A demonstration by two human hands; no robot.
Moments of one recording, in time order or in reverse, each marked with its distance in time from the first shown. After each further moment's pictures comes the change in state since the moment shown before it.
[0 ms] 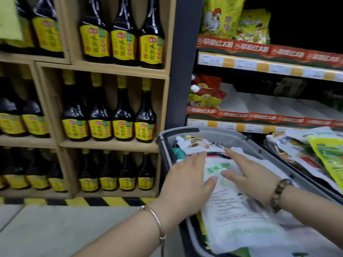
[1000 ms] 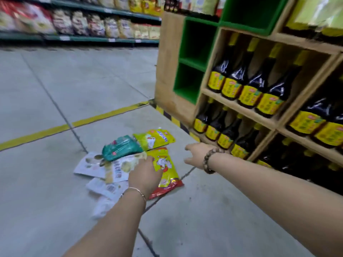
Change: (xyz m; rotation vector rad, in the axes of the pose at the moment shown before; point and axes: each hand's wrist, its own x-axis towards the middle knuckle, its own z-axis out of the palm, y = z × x) left_hand -0.485 -0.383 -0.211 0.048 0.325 -1.367; right_hand 0.016 -0.657 0.250 -0.351 -0.376 -0.853
